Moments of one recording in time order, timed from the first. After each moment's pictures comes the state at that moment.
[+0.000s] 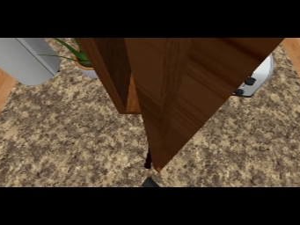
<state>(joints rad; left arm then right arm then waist) 0.47 0.81 -0.19 -2.14 0.96 0.25 -0.60 -0.47 -0.14 0.85 -2.31 -0.03 -0.37 0.76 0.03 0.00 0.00</state>
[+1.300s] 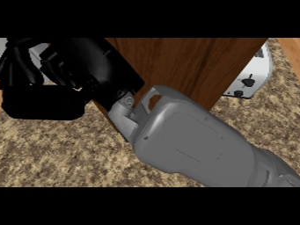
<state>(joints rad) 0.40 0.71 -0.18 -2.10 0.88 0.27 -0.52 -1.19 0.00 0.48 -1.38 -0.26 -0.29 0.45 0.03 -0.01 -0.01</state>
